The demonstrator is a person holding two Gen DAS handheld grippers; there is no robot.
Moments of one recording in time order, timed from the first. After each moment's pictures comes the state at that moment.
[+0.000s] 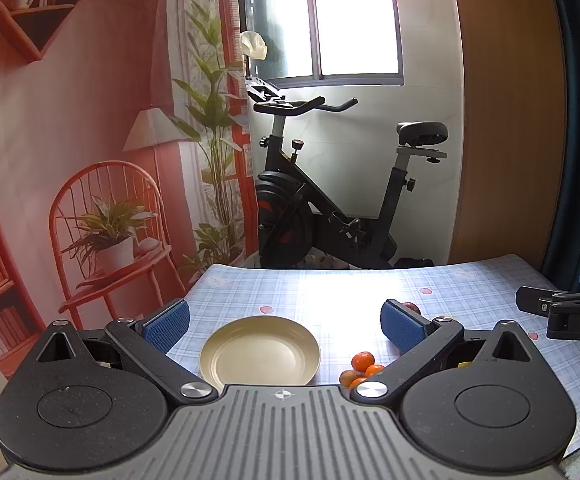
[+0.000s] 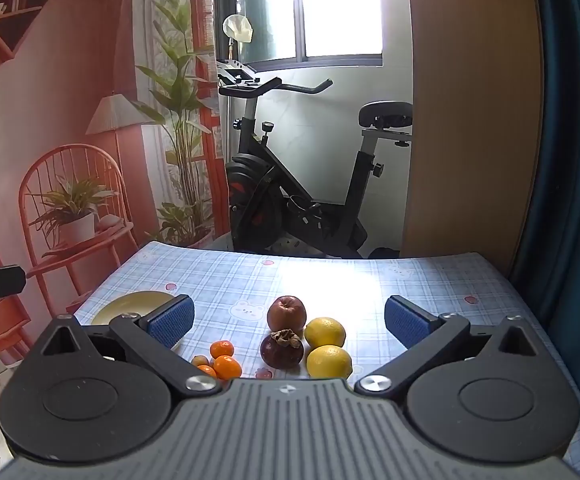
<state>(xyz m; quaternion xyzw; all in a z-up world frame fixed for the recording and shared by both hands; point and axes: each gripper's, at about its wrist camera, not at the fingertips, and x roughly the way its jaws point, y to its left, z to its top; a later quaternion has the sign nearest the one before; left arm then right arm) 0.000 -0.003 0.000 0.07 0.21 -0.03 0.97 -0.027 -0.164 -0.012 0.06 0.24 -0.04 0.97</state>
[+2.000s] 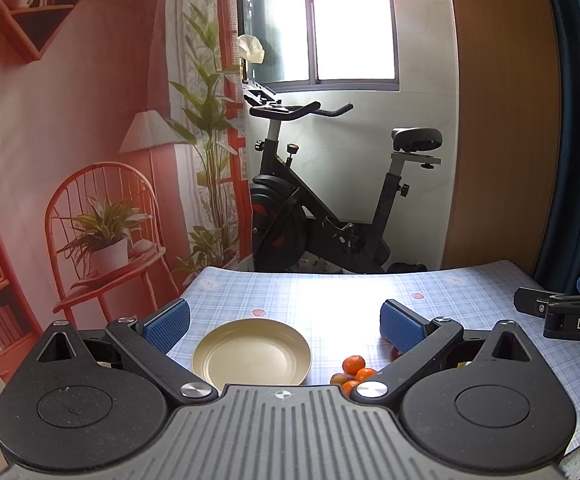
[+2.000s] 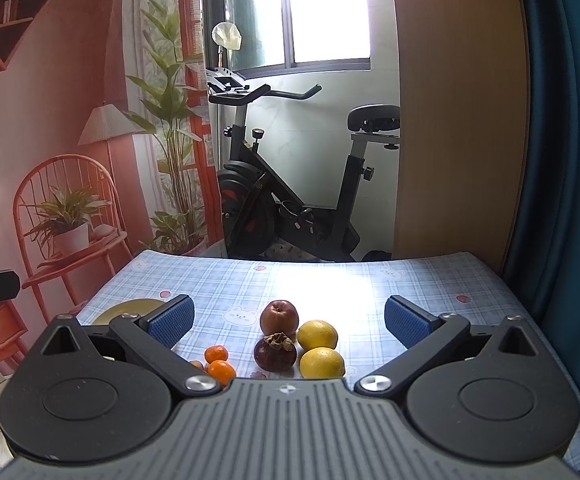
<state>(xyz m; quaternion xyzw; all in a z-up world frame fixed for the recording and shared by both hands) -0.002 0.005 0.002 0.05 0.21 -0.04 0.98 -0.032 -0.164 -0.010 0.07 0.23 -0.05 0.97</state>
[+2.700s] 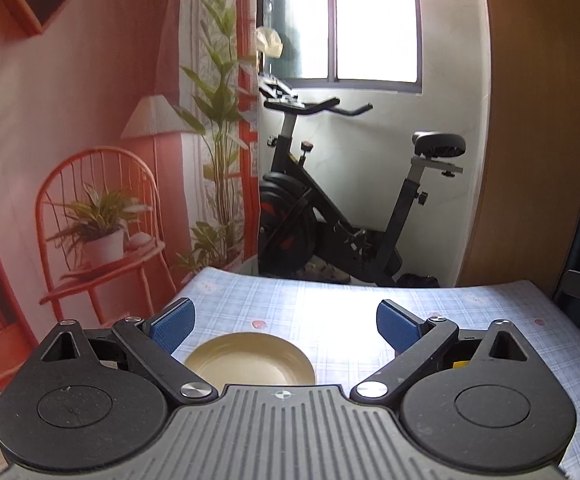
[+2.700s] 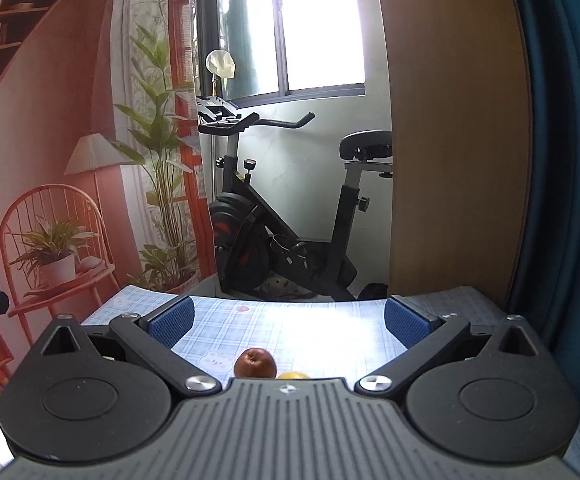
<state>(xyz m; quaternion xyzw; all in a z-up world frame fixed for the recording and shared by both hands) 0.066 0.003 -0.024 0.02 0.21 -0.02 0.98 0.022 -0.220 -0.033 0.07 0.17 -0.05 0.98</state>
